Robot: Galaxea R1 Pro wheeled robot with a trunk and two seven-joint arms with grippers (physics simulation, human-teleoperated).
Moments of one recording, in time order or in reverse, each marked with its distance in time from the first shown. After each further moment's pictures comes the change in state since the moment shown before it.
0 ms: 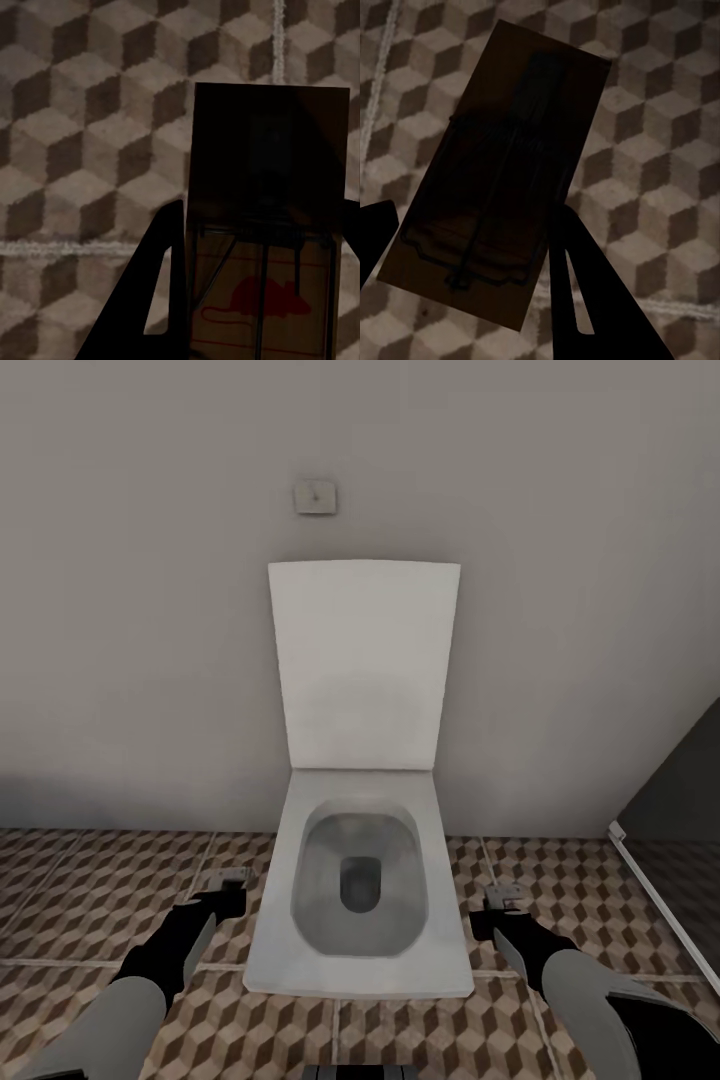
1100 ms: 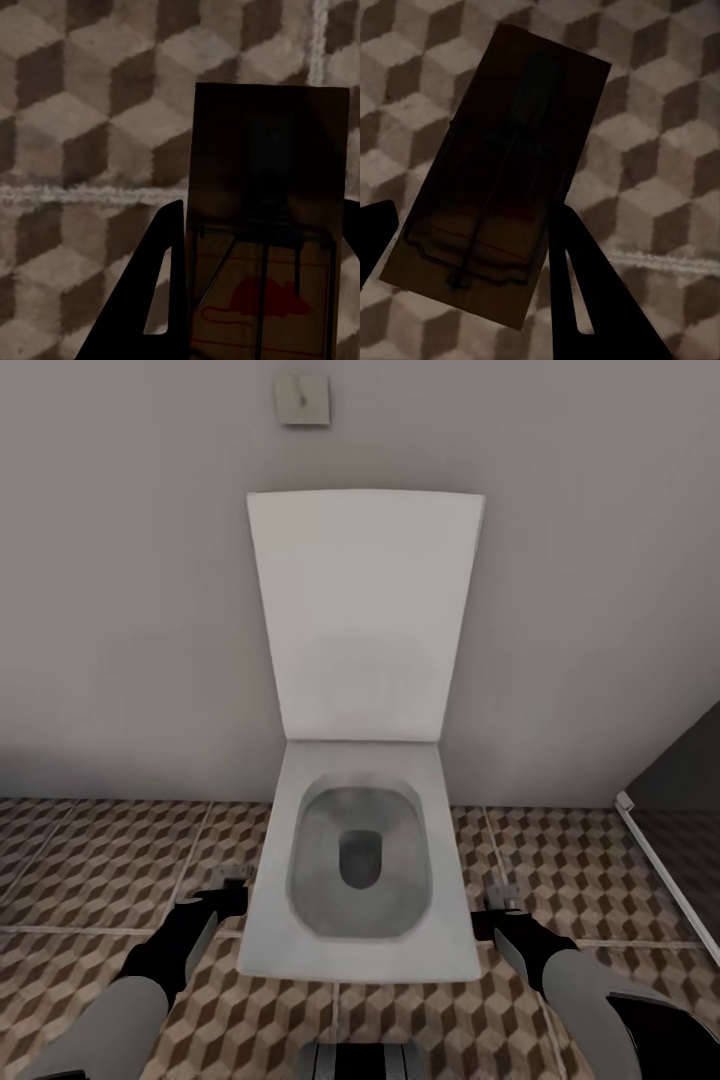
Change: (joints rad) left arm 0.000 -0.005 -0.001 -0.010 -0.001 0.005 -0.001; right arm 0.000 -0.001 0.001 0.000 0.001 -0.001 0.000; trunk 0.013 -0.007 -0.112
